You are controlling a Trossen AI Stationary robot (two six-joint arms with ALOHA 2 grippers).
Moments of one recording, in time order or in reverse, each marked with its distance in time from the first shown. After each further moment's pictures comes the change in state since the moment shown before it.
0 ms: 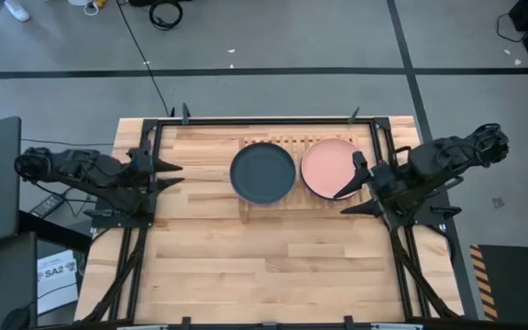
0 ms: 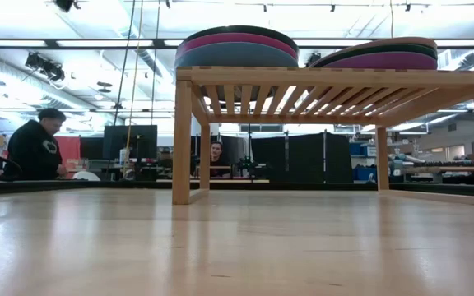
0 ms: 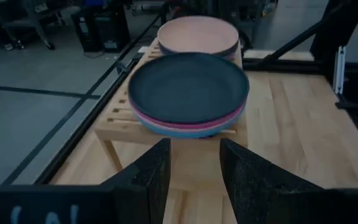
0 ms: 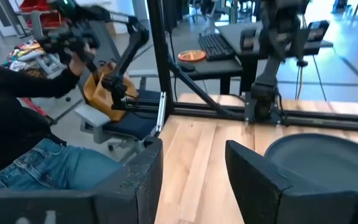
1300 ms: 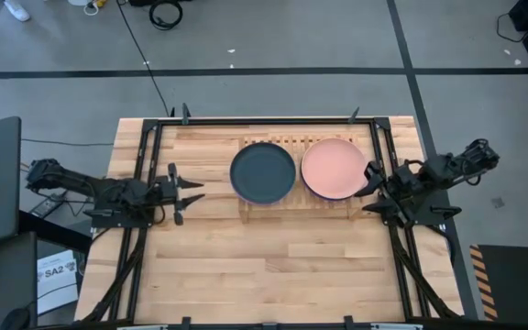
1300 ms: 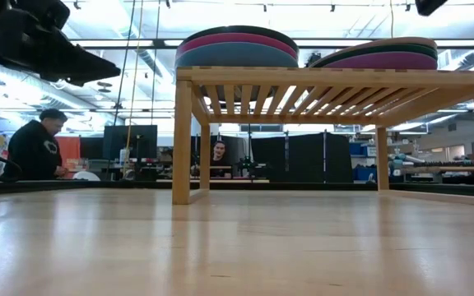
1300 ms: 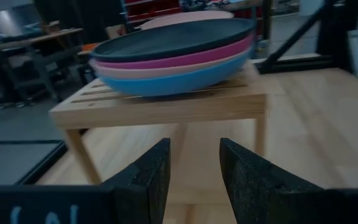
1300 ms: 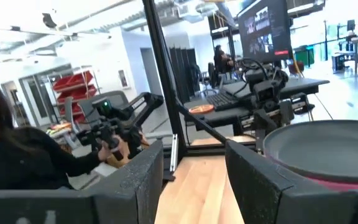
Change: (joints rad) left arm 0.037 -0.209 -0.800 0.859 0.027 0.251; right arm 0.000 -0.641 -0.775 0.501 0.001 0.060
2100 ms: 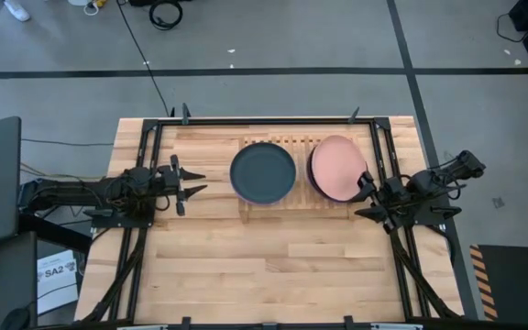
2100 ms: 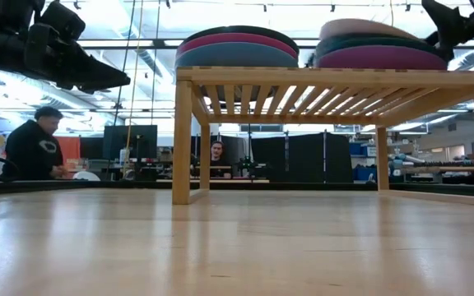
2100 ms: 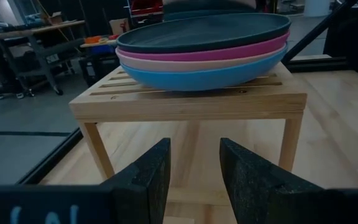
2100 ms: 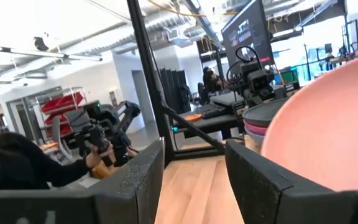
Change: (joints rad) left arm 0.335 0.001 0.000 -0.002 0.323 0.012; right arm -0.001 -0.273 -0.411 0.235 0.069 0.000
